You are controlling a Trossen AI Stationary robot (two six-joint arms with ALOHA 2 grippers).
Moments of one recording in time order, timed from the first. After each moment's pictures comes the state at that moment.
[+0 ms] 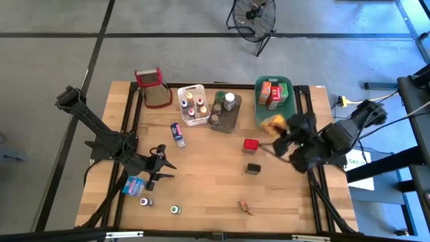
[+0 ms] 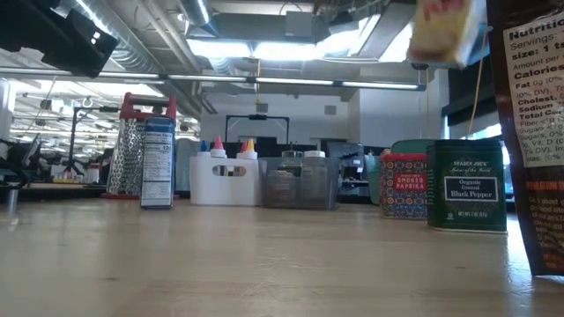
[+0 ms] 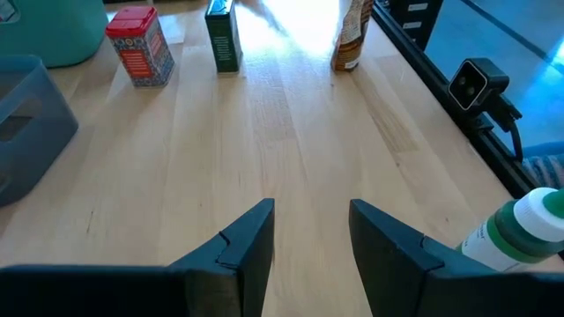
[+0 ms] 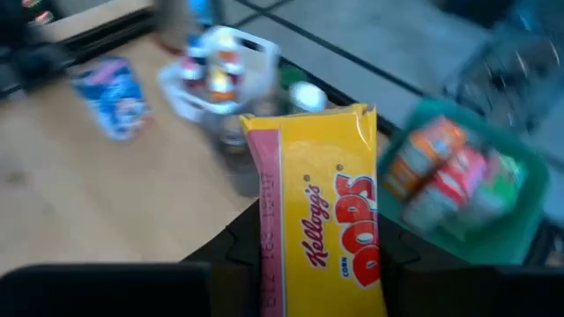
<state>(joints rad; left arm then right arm) -0.70 0.93 0.44 -0.08 -0.48 -0.29 0.61 1.28 1.46 -1.57 0.94 1.33</state>
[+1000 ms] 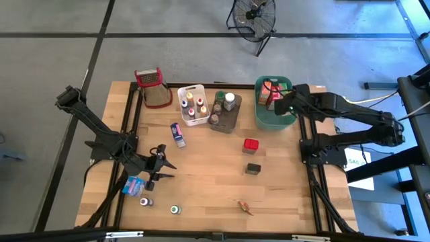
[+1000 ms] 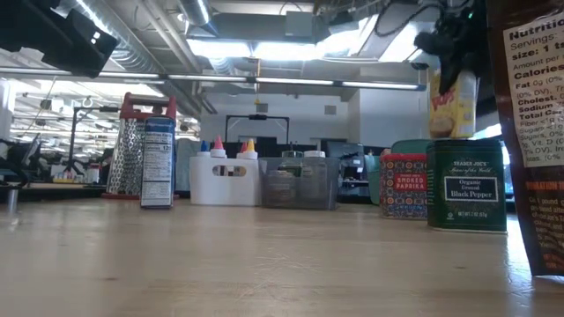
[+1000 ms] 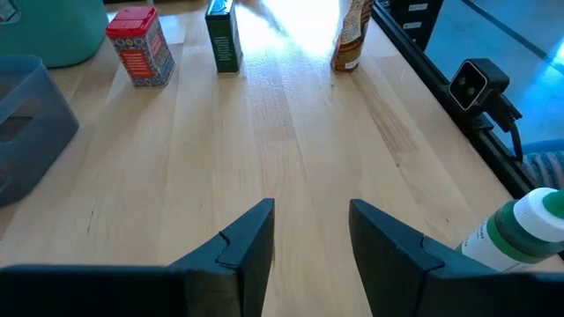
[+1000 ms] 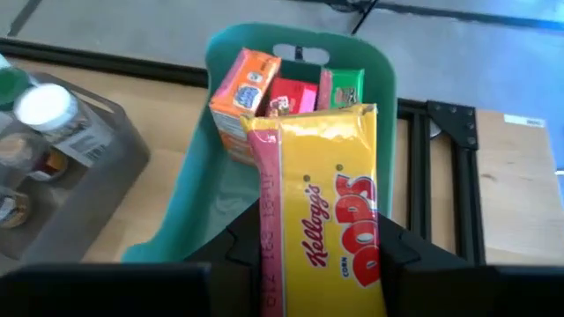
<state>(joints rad) -0.70 0.93 0.44 -0.08 -0.48 -0.29 -0.25 1.00 1.06 -1.22 0.66 0.99</state>
